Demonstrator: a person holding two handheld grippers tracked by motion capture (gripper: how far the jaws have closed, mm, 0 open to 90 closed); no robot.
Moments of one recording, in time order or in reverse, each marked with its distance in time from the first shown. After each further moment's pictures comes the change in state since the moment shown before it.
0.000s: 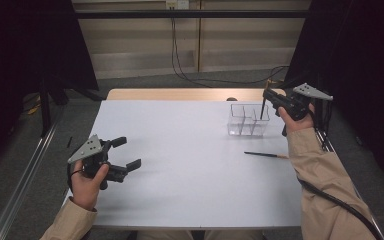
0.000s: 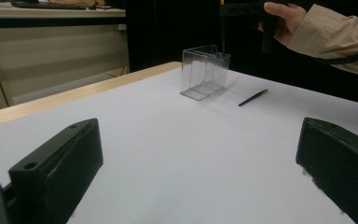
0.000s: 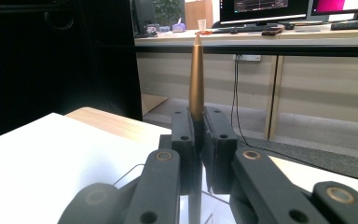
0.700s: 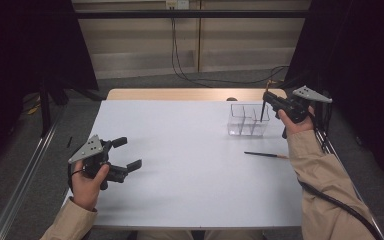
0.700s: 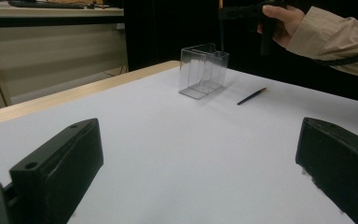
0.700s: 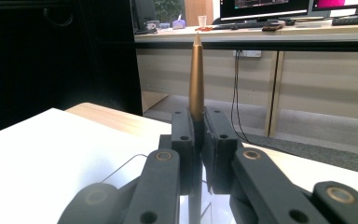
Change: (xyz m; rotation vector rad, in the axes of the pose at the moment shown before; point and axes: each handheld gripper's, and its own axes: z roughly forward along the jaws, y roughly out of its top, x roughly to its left) left arm -0.001 -0.001 0.001 0.006 -0.006 0.002; right arm -0.001 -0.009 -0.001 0.015 0.001 0.001
